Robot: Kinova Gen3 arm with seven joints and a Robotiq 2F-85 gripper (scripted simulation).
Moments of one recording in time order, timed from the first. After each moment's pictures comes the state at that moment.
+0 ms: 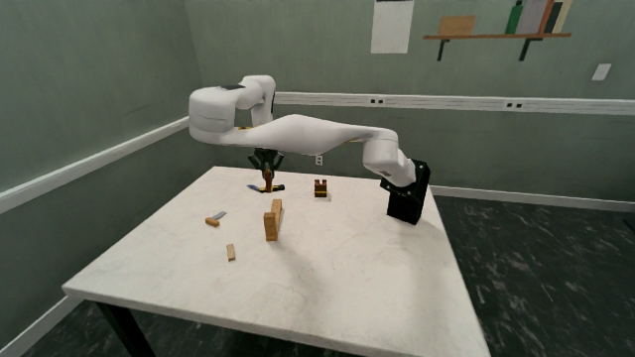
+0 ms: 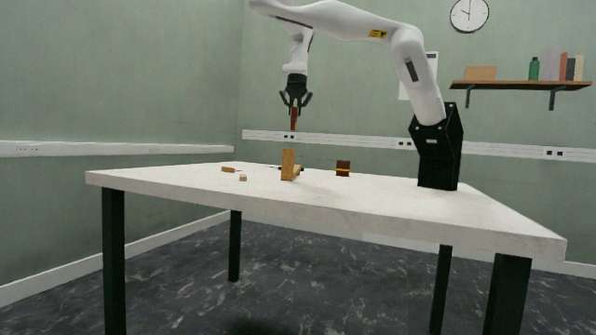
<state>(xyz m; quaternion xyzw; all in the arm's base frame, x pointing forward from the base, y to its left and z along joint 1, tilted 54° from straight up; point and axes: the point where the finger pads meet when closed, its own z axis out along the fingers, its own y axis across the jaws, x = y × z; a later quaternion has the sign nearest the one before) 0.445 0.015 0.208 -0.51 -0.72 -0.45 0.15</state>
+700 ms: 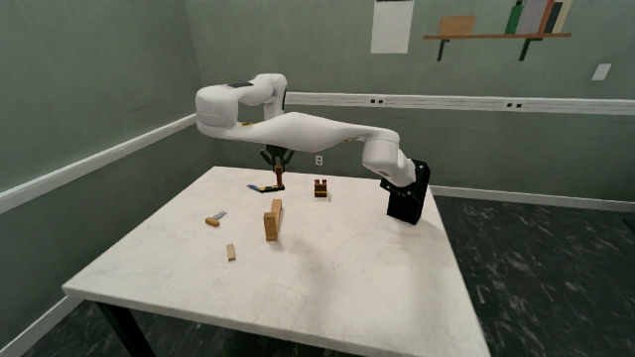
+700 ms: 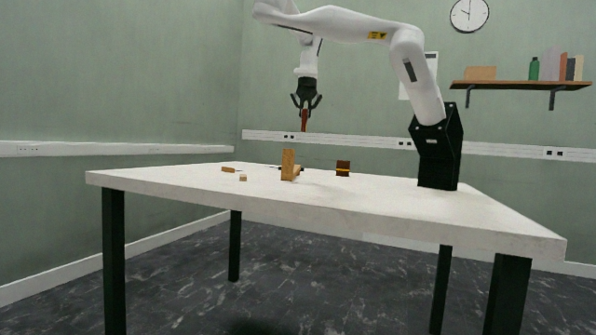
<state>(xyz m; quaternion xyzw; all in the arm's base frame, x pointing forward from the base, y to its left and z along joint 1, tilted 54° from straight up) 0.434 -0.017 0.161 -0.52 -0.71 -0.45 0.15</state>
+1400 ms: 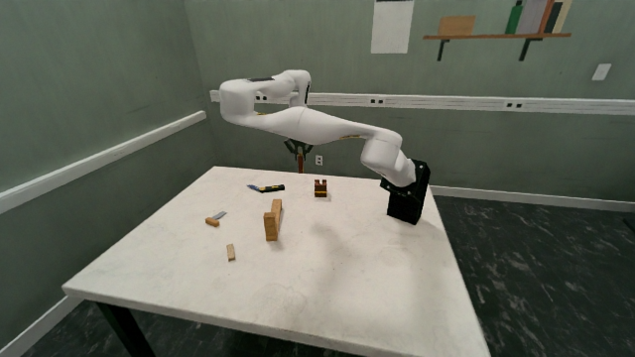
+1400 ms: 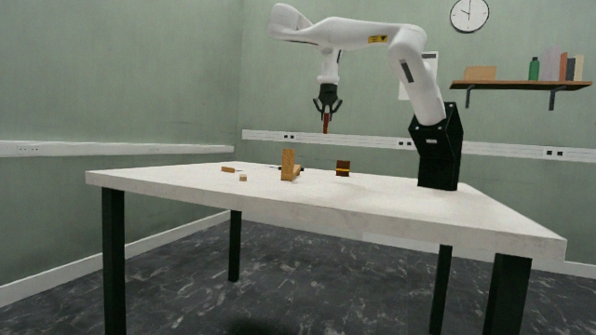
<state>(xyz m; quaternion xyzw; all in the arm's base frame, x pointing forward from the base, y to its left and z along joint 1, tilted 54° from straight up) 0.407 -0.090 0.054 -0.53 -0.71 -0.44 0.14</state>
